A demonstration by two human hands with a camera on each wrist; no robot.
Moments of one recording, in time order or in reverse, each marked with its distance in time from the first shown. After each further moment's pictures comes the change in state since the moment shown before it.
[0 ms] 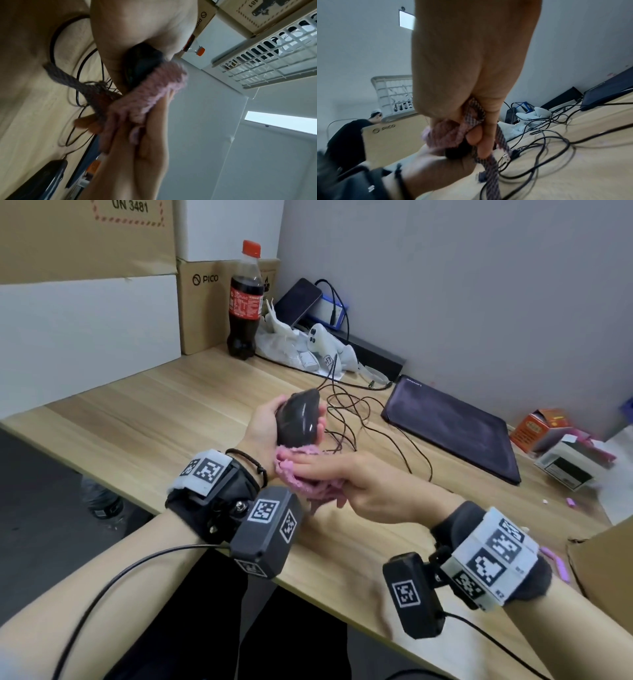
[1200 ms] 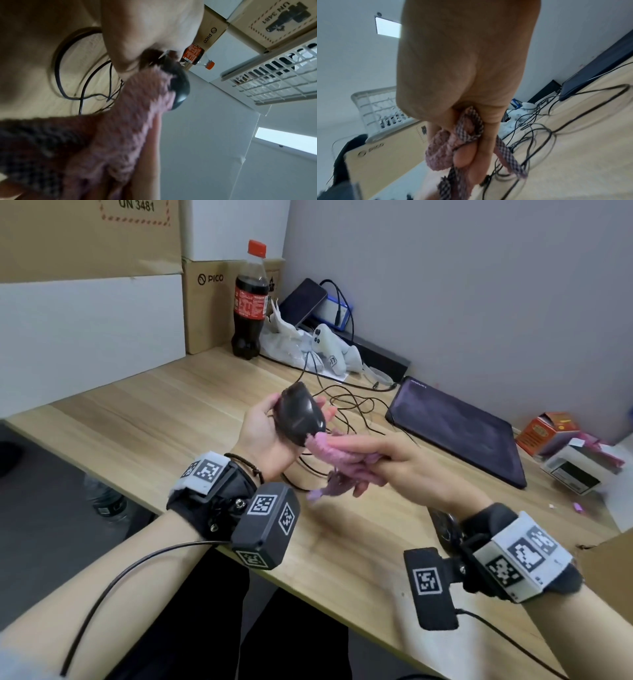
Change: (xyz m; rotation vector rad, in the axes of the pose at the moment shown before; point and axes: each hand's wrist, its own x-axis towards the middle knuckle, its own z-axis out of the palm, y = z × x) left_hand 0.007 0.003 -0.013 -0.183 -0.051 0.069; right_hand -0.013 0.012 -0.015 0.449 0.243 0.197
